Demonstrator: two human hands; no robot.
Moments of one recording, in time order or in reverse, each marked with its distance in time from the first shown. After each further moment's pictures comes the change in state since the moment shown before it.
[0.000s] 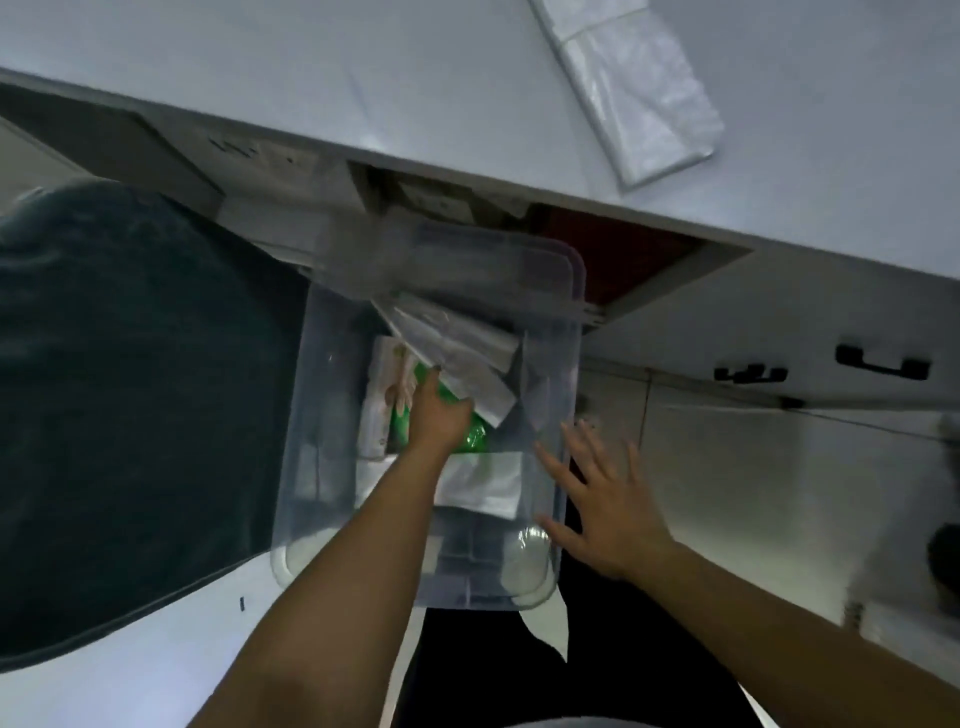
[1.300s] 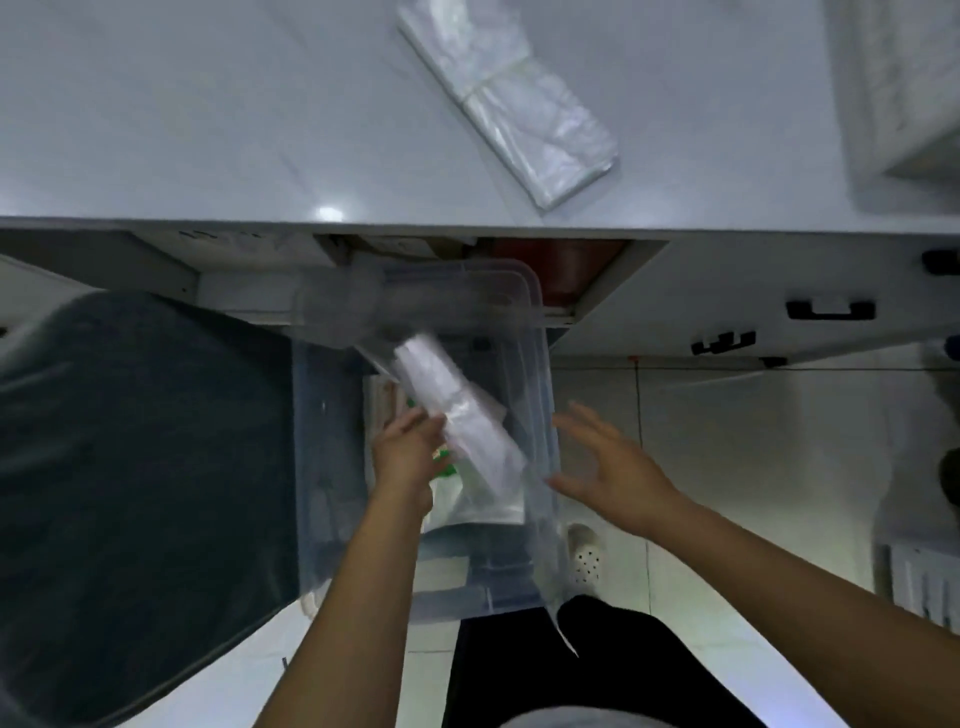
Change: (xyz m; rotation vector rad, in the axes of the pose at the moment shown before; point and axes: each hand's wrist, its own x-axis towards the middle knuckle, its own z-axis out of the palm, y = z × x) left_hand -0.050 0.029 -0.043 -0.620 -0.087 -0.271; right_hand -0.018 -0.011 -0.074 0.783 0.065 0.280
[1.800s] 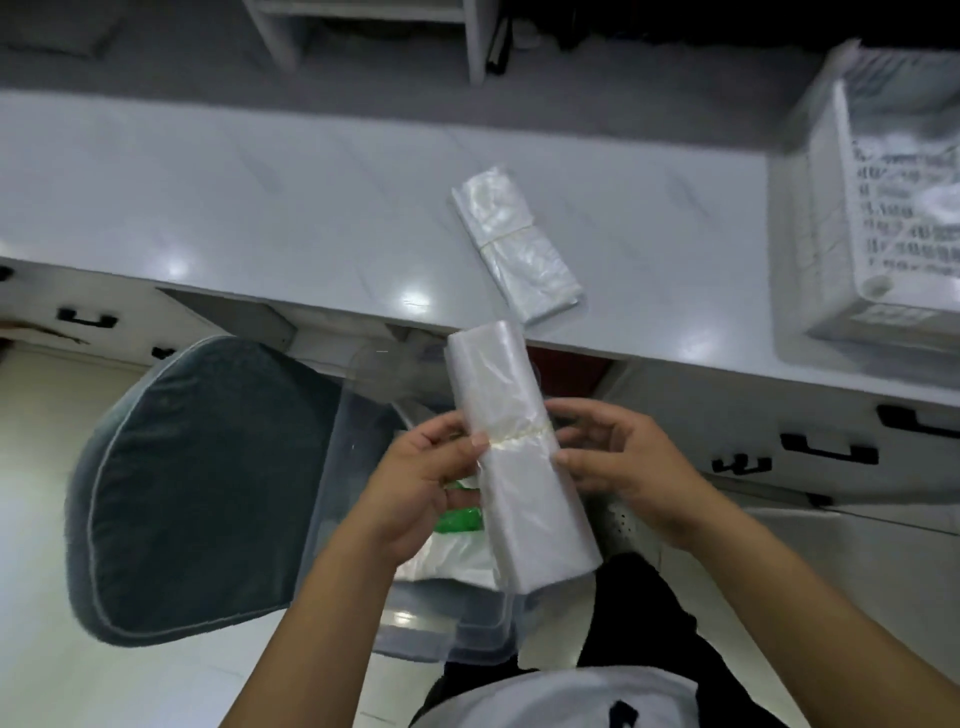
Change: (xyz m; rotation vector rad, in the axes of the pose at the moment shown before) left_hand -0.180 0.084 0.056 -0.026 -0.416 0.262; right_hand -0.038 -0.064 -0.148 0.824 -0.195 -0.260
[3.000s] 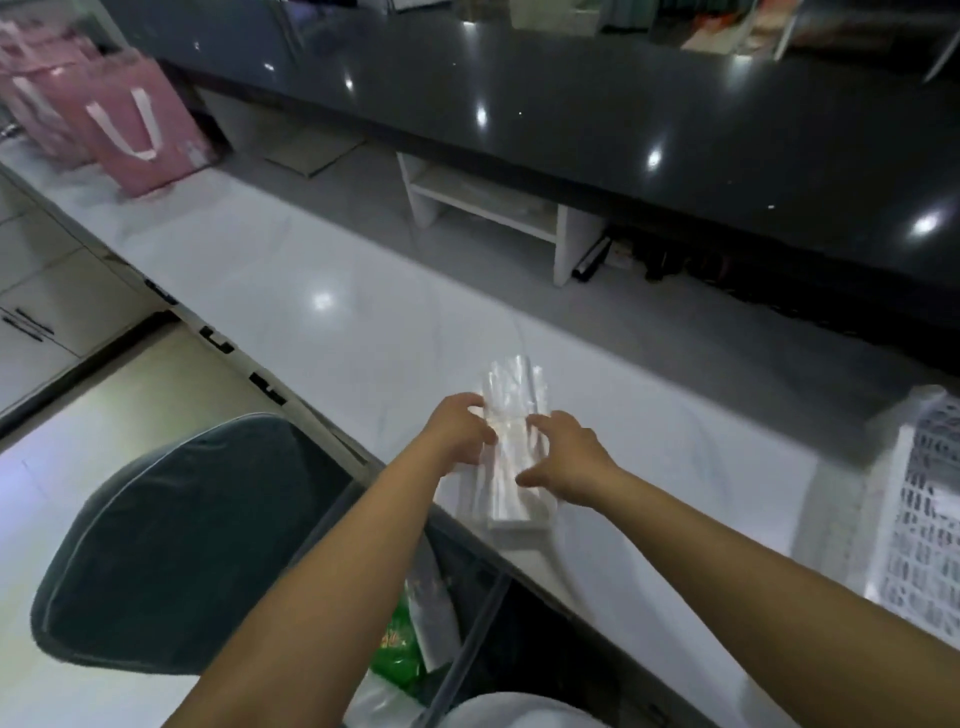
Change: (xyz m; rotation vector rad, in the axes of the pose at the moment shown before) left_hand 0.195 0.158 0.076 0.438 0.560 0.017; right_hand 0.226 -0.151 -0.061 -1.197 -0.195 -0.079
